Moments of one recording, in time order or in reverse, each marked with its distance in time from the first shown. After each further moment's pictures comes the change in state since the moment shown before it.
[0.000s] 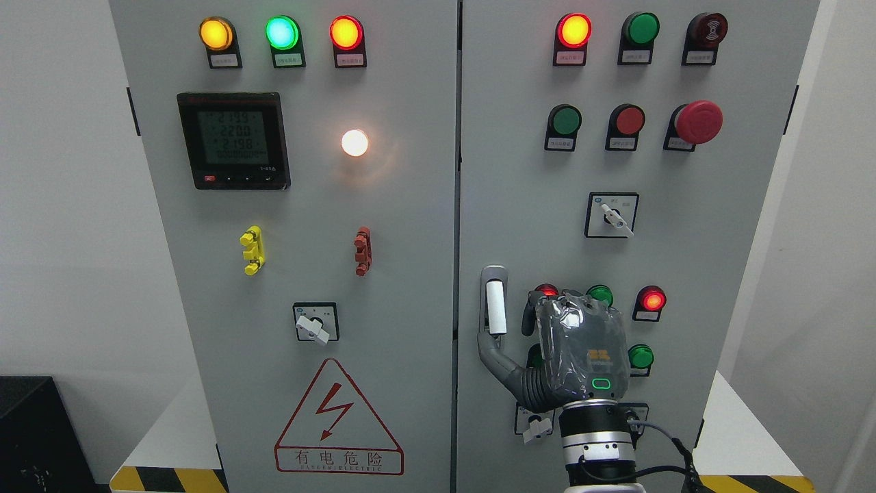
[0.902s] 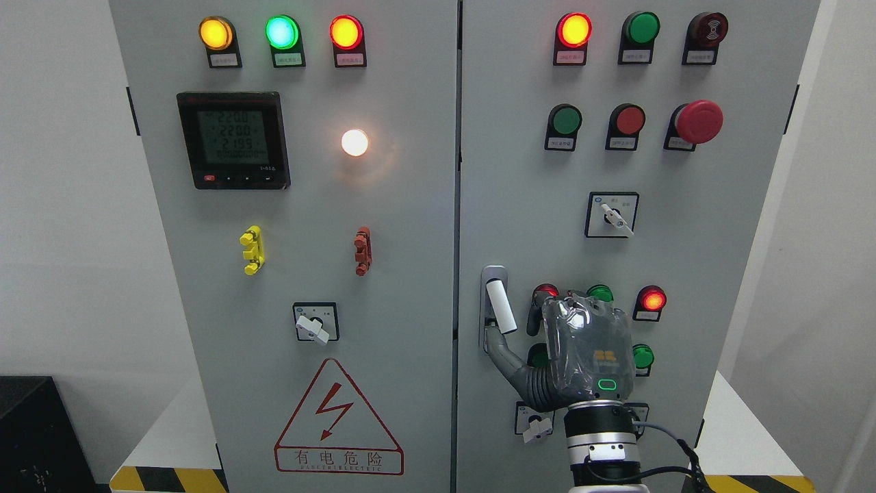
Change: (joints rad) left arm 0.000 0.000 0.000 0.000 0.000 0.000 0.000; right arm 0.005 0.001 -0.015 -0.002 -0.023 0.000 -0.012
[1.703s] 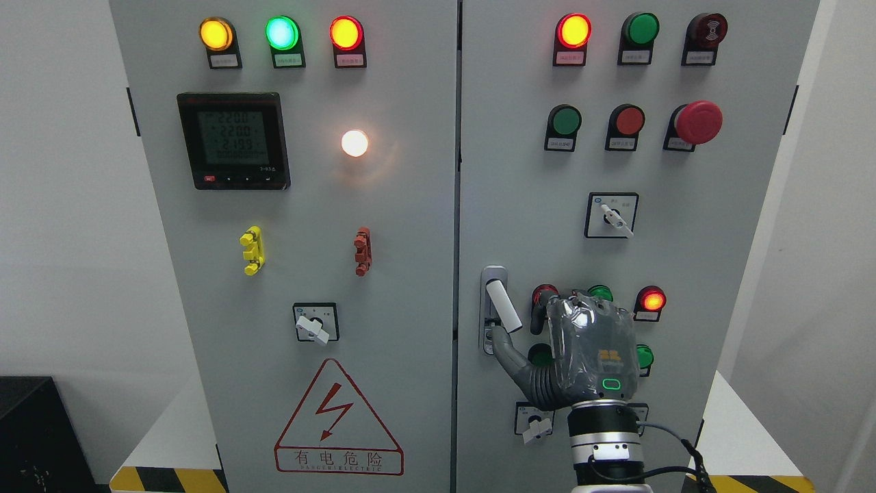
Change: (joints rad) left arm 0.000 0.000 0.000 0.000 0.000 -0.002 0.000; right arm 0.001 0.000 -0.009 -0.002 -0.003 -0.002 -0.005
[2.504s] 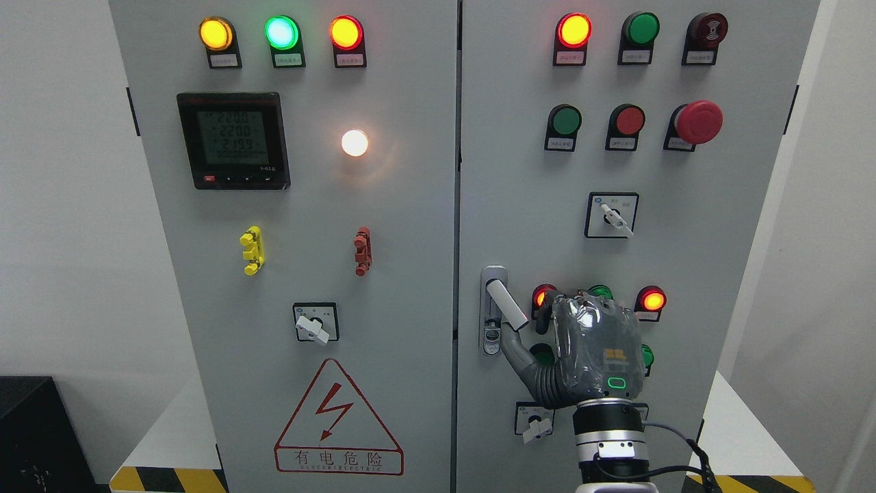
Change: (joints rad) left arm 0.000 0.000 0.000 0.000 0.000 0.002 0.000; right arm -0.001 0.000 -0.015 -0.002 0.000 0.000 0.007
